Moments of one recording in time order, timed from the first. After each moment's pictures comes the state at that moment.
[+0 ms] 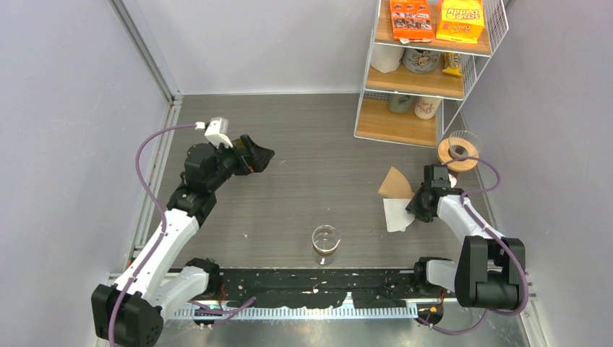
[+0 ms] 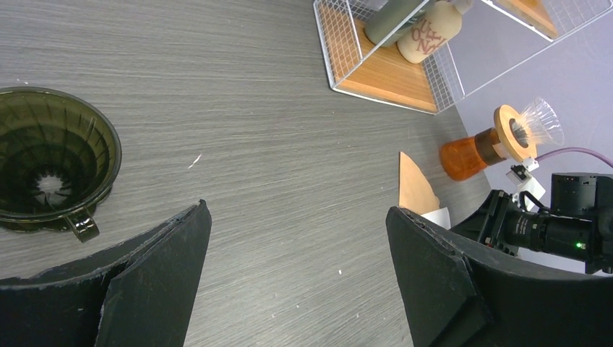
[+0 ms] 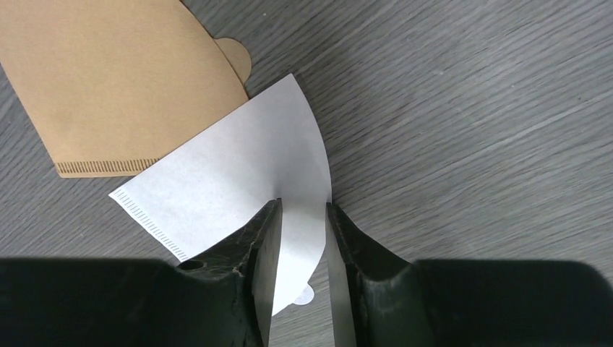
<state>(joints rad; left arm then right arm) -0.29 0.95 0.74 -0.02 0.23 -0.52 -0.08 1.20 0.54 -0.49 0.09 0.55</state>
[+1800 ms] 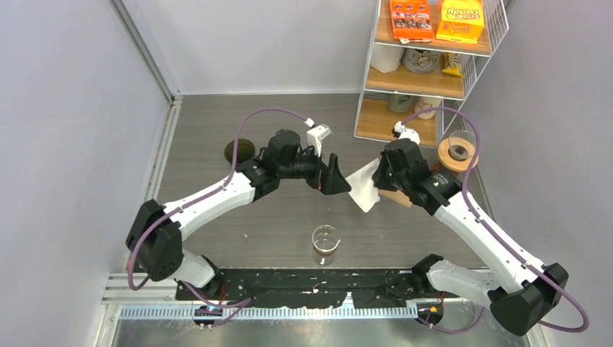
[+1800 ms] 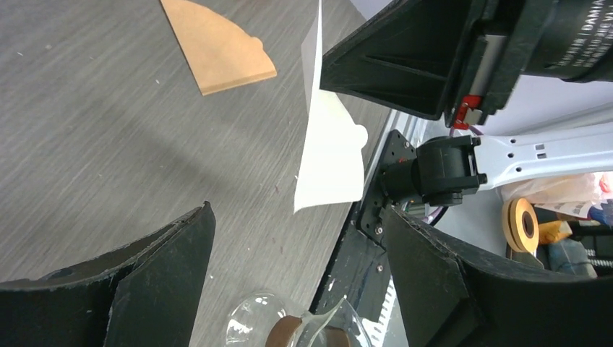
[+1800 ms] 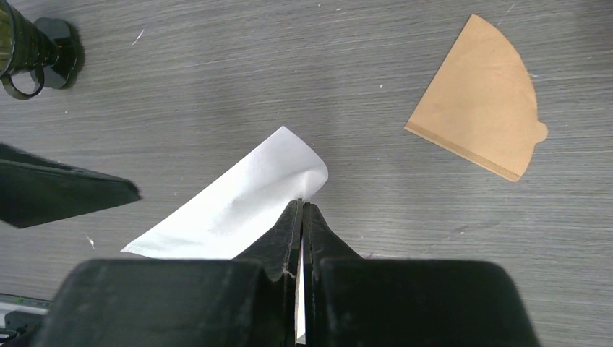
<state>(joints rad) -0.77 1.44 1.09 -0.02 0.53 -0.45 0.55 1.03 1.03 -0.75 0.24 0.61</state>
